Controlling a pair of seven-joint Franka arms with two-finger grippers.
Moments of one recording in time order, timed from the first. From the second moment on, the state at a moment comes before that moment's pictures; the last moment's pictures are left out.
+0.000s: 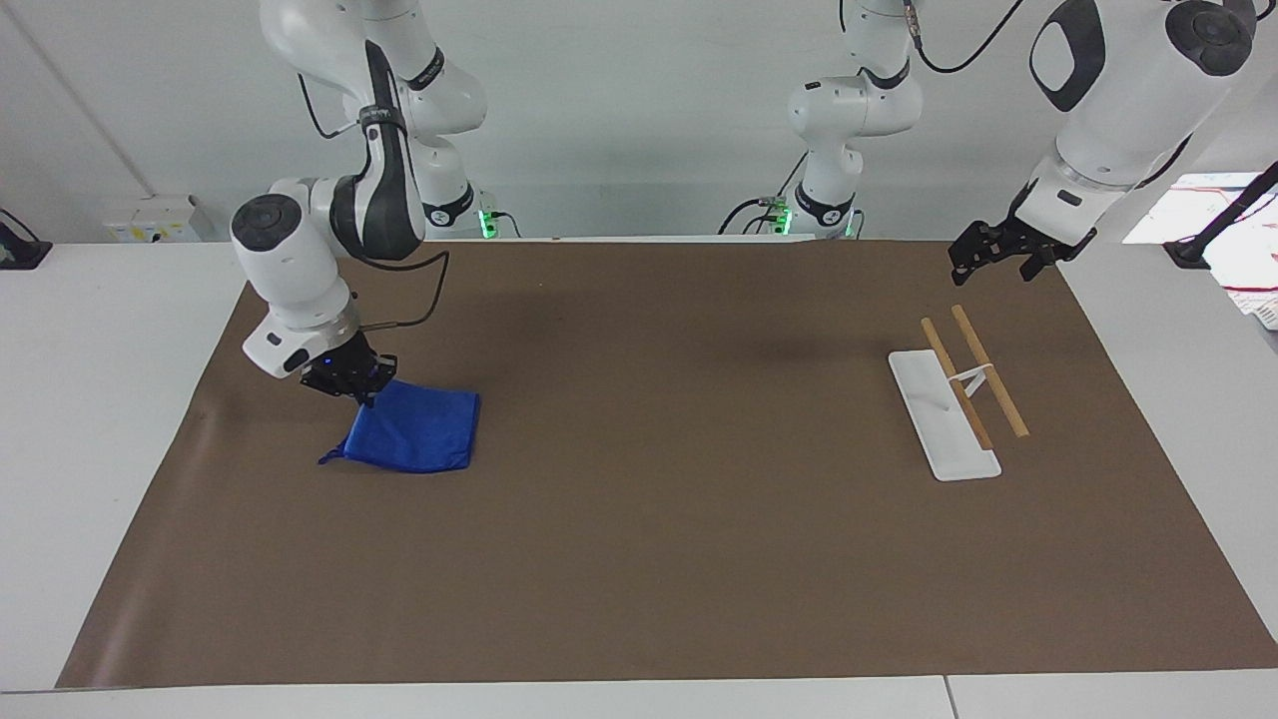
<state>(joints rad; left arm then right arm) 0.00 -0.02 -0.04 -1.66 0.01 1.52 -0.02 0.09 0.04 -0.08 -2.09 -0.04 2.16 -0.10</state>
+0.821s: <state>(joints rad) -0.01 -0.03 -0.06 -1.73 -0.08 1.60 -0.14 0.44 0.03 -0.05 -1.82 0.48 2.16 0.48</state>
